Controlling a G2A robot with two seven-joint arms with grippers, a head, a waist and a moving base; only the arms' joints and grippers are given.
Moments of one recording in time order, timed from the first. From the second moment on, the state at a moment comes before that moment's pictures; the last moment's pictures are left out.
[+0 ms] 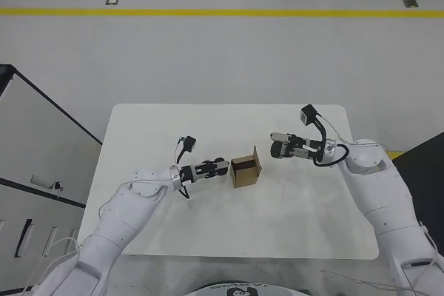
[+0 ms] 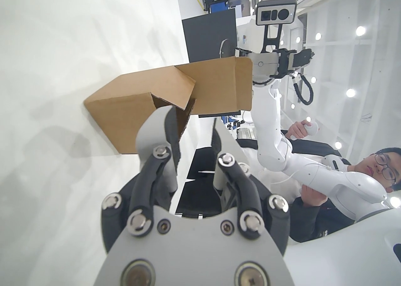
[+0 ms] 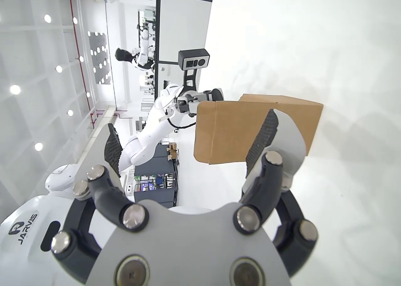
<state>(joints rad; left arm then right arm) 1.14 -1.22 -0.98 -1.09 -0.21 -0.48 -0.82 -1.10 -1.07 1.23 -1.25 0.32 -0.21 1.12</state>
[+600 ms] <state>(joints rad) 1.11 -1.24 -0.93 -1.02 -0.17 -0.43 -0.72 -1.11 -1.07 1.22 -1.28 0.20 -0.16 1.05</state>
